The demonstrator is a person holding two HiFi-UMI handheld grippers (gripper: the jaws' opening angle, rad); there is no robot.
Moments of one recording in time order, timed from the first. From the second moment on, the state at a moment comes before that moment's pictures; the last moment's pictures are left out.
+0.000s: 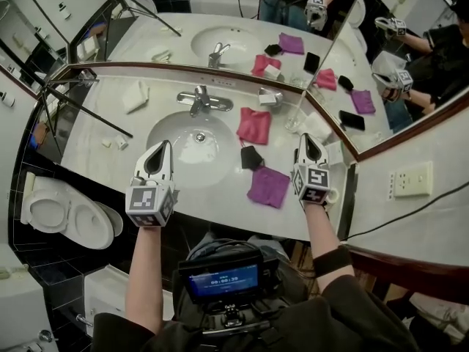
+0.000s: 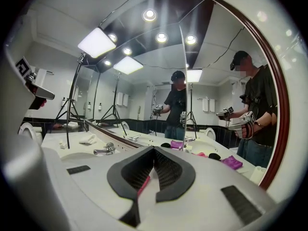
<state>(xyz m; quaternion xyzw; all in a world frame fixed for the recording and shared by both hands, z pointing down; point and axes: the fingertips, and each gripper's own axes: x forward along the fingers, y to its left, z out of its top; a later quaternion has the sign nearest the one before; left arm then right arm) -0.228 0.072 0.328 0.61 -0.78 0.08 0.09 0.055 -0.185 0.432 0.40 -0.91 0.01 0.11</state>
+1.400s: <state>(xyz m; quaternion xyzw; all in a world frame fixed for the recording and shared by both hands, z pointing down) -0.286 0.052 0.402 0.65 -0.74 0.09 0.13 -0.113 -0.282 0.545 0.30 -0.82 0.23 0.44</state>
